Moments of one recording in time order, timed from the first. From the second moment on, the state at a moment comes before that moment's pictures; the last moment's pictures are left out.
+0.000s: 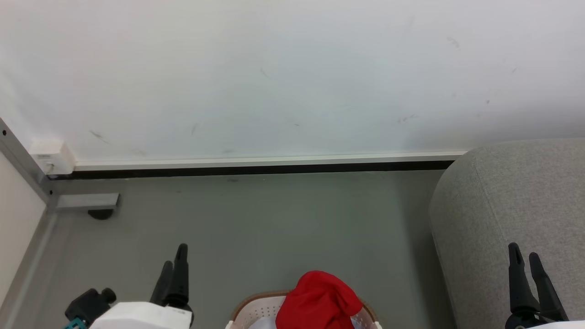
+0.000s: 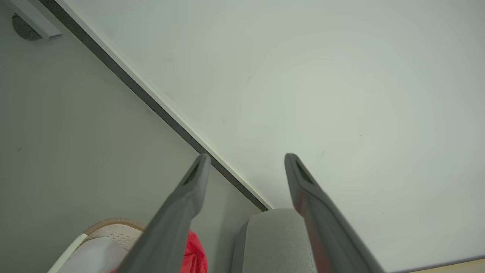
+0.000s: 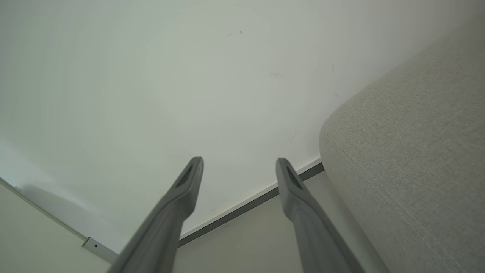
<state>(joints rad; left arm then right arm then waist) -0.07 0.04 -0.05 0.19 -0.99 0.00 -0.06 -0.01 -0.19 0.09 0.16 0.96 0.13 -0.20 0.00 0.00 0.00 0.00</state>
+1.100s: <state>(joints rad) -0.07 0.04 -0.12 0.19 -0.55 0.01 -0.15 0.00 -0.13 0.00 0.21 0.46 0.13 -0.23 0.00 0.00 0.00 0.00</state>
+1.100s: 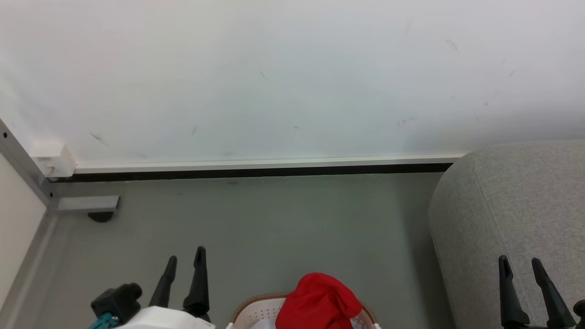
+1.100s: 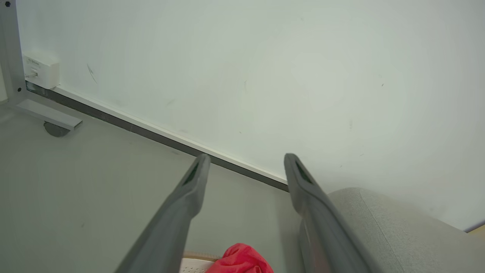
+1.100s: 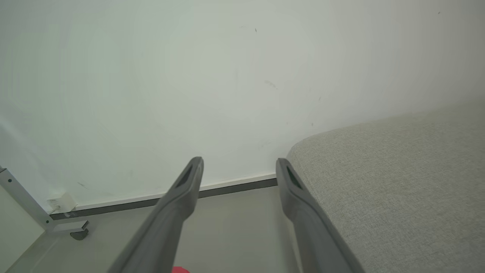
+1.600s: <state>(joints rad) -0.06 0.04 -0.13 0.20 -0.38 0.01 -0.19 0.02 -0.10 -0.03 0.22 0.29 0.13 -0.24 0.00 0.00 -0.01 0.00</state>
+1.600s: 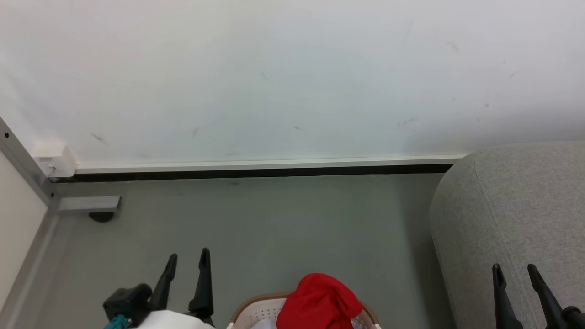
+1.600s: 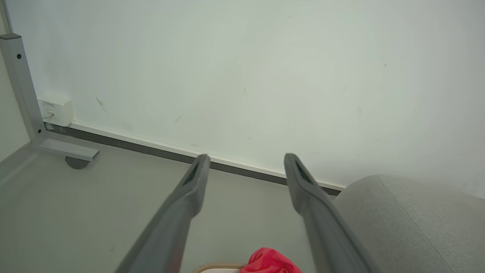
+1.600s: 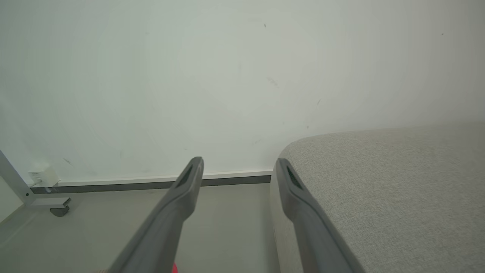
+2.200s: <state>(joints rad) -0.06 0.05 -0.14 0.21 -0.23 0.02 -0.22 0.03 -0.07 -0.05 0.22 0.13 0.13 -0.25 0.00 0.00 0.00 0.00</state>
